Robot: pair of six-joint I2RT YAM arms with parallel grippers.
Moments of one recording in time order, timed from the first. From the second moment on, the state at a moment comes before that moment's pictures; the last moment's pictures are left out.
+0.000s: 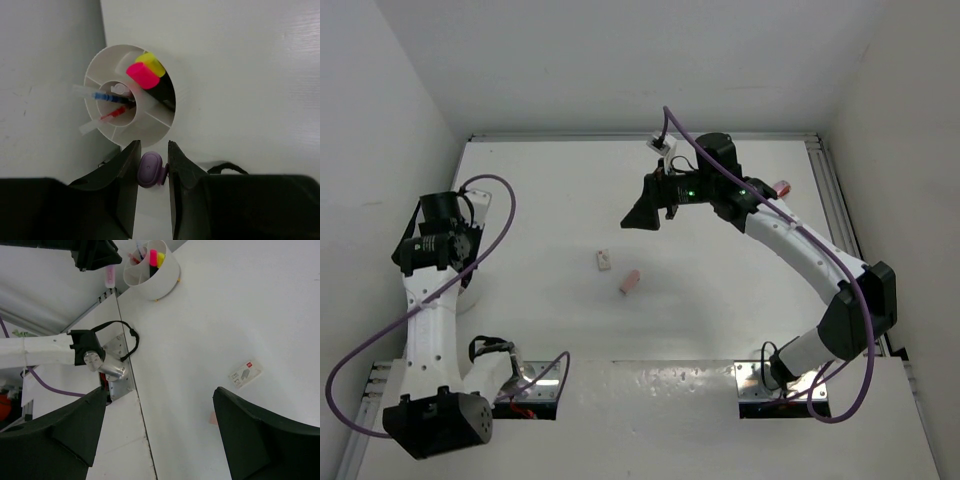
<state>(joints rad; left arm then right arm) 0.24 0.96 1.09 -1.01 -0.17 0.43 0.55 1.52 1.31 -0.22 -0.82 0.23</state>
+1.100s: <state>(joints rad) 0.37 0.88 0.82 -0.71 0.02 0.72 0.55 1.53 1.31 -0.26 -0.82 0.25</state>
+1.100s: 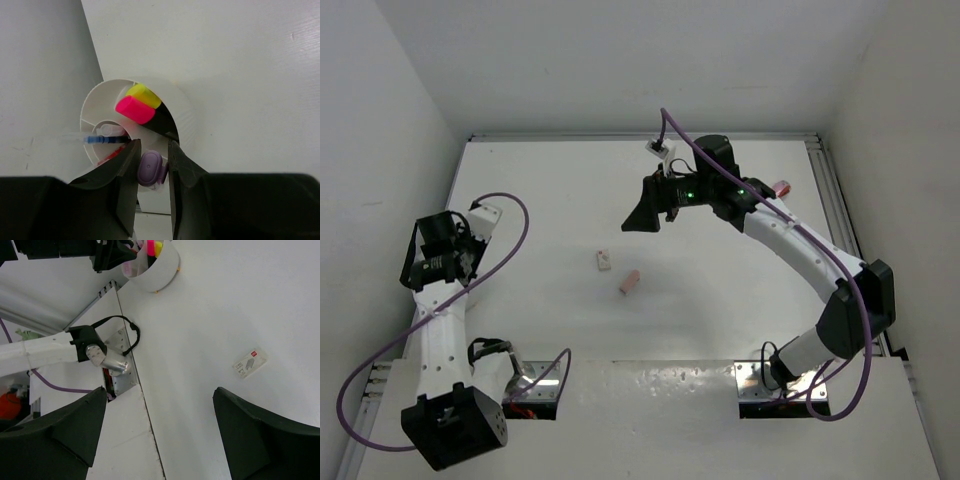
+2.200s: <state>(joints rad) 0.37 0.92 0.81 -0.58 0.17 0.64 0.55 1.53 1.31 -0.26 -0.81 0.24</state>
